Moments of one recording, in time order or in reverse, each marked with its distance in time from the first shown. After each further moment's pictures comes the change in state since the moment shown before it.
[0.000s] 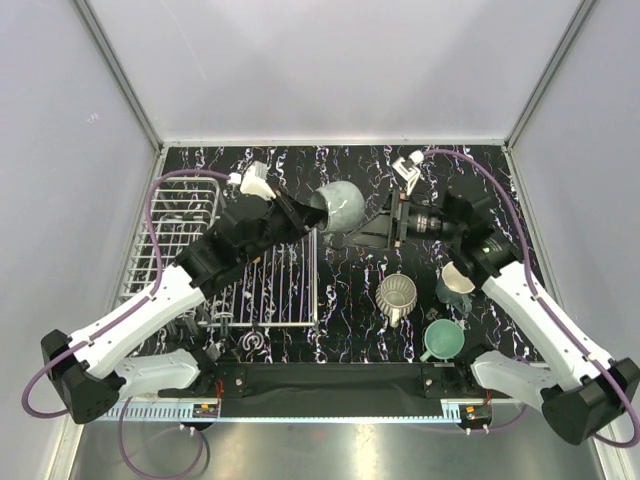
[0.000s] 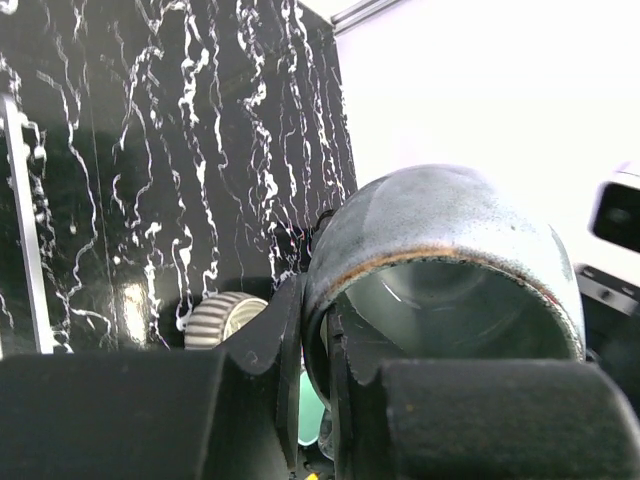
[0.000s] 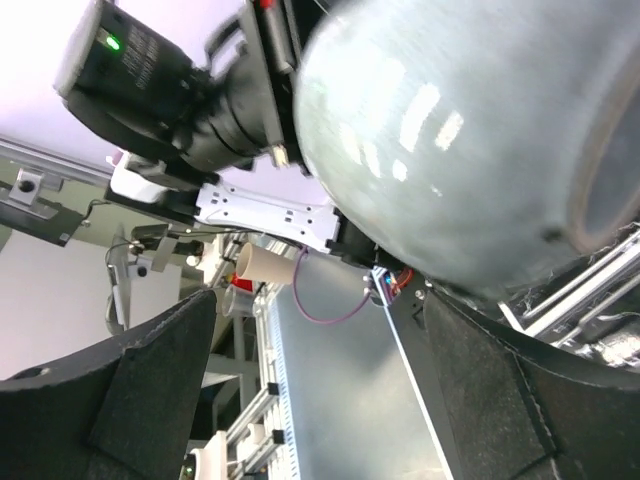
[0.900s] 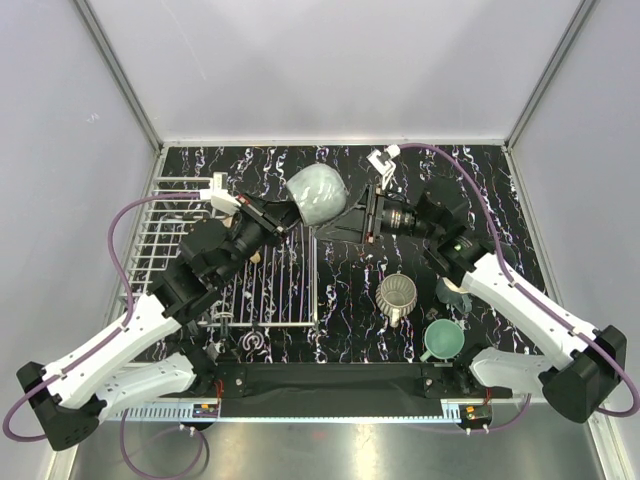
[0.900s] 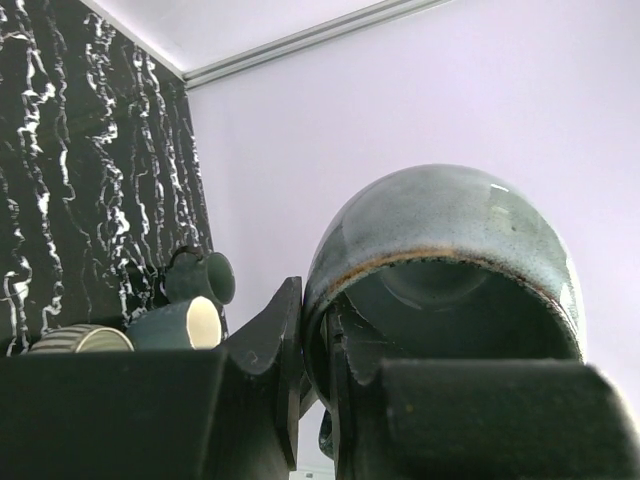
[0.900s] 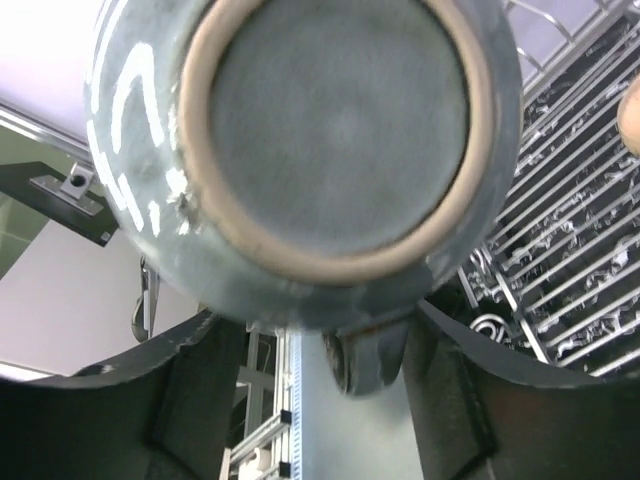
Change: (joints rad) left arm -0.018 -0.224 -0.159 0.235 -0.040 -0.208; right arm 0.181 0.103 0.009 0.307 0.106 0.124
